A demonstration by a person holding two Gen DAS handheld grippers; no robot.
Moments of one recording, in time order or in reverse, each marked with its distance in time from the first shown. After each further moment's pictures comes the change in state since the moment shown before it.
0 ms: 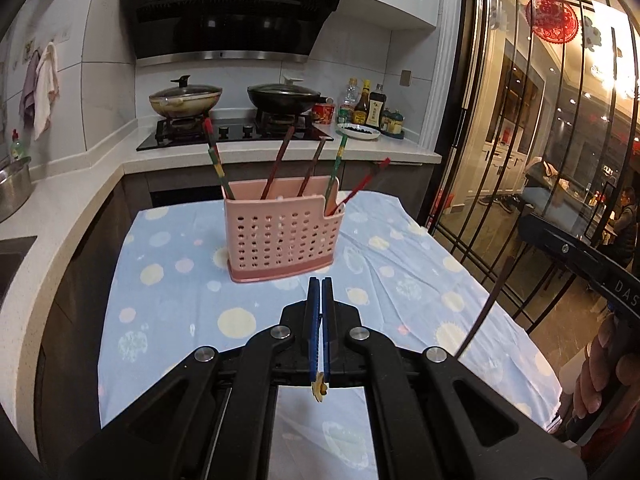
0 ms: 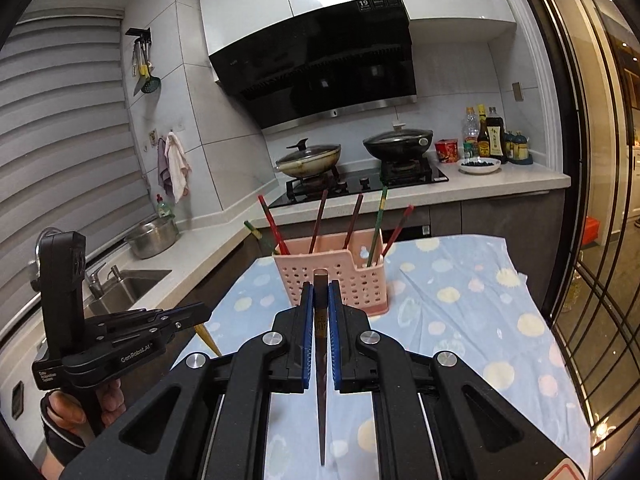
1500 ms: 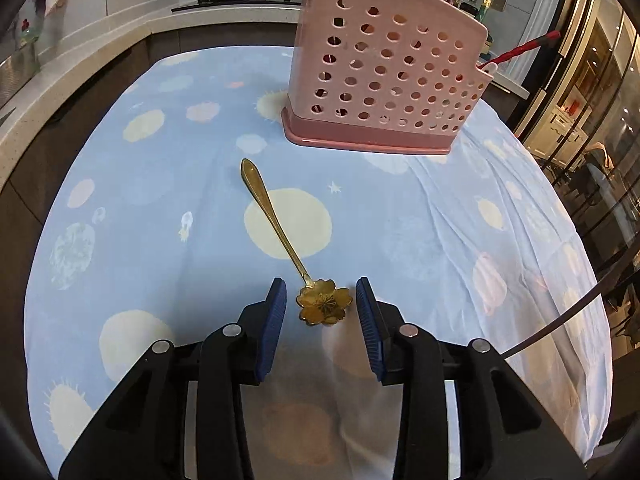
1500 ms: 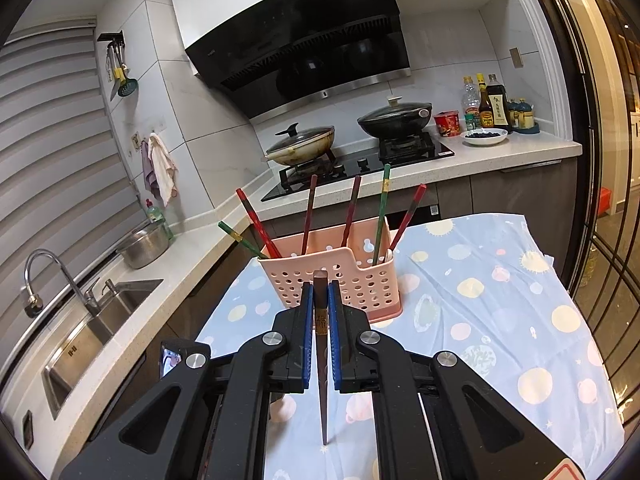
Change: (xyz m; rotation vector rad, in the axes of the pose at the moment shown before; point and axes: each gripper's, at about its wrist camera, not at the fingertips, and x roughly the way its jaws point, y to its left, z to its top) left arm 0.155 0.080 -0.099 -0.190 0.362 0.129; right arm 0.072 -0.010 -0.003 0.094 0.067 0.012
